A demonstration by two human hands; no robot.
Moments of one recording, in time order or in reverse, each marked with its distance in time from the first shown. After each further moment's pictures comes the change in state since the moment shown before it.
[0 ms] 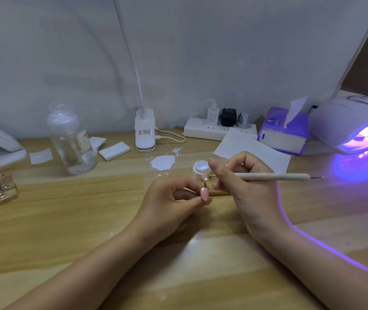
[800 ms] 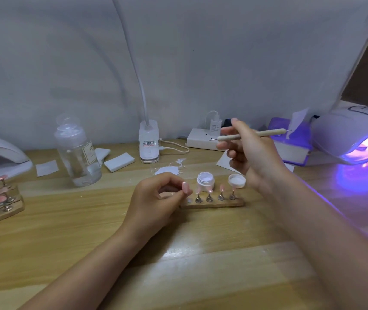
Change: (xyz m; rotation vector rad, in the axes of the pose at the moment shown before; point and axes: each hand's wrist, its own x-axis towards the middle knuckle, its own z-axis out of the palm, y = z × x) left_hand 0.014 -0.014 -0.025 0.210 0.223 0.112; right_hand 0.074 -0.026 0.006 -0.069 0.177 0.383
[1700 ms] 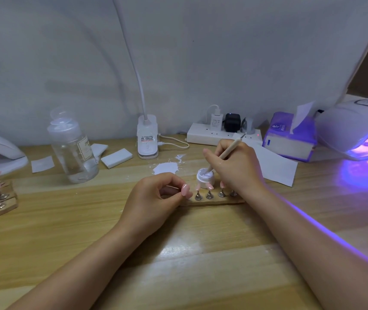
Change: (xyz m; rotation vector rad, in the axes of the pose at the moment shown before) left_hand 0.002 -0.011 0.001 0.001 -0.109 -0.125; right_hand 0.018 0.050 -0.002 -0.780 0.013 -0.413
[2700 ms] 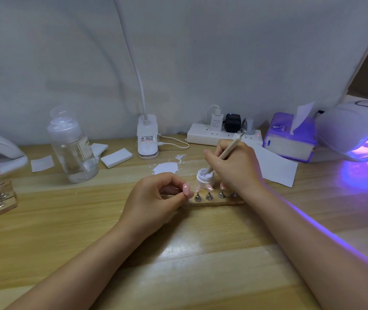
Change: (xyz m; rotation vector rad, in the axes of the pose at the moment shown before) left_hand -0.001 0.003 0.000 -0.008 0.005 0.004; right_hand 0.001 0.001 0.002 -0.007 0.022 -0.013
